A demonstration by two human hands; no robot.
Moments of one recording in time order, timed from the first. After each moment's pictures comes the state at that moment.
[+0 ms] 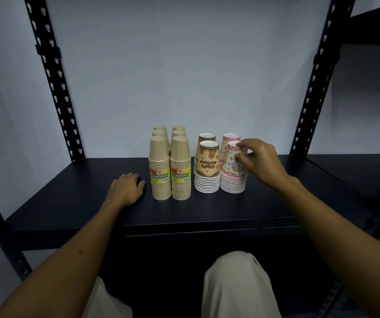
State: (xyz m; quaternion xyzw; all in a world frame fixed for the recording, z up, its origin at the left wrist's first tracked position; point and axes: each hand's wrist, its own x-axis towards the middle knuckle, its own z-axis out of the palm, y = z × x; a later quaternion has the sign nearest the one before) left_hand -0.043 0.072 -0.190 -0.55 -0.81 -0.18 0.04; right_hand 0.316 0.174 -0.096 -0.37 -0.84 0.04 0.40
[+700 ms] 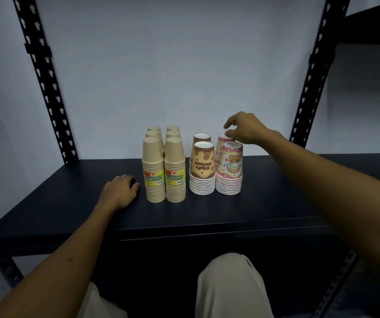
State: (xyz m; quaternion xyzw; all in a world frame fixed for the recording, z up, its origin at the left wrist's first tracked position) left_hand -0.048 0.074 -0.192 -0.56 -0.81 -0.19 0.05; right_hand 0.278 0.216 -0.020 -0.45 -0.86 0.05 0.25
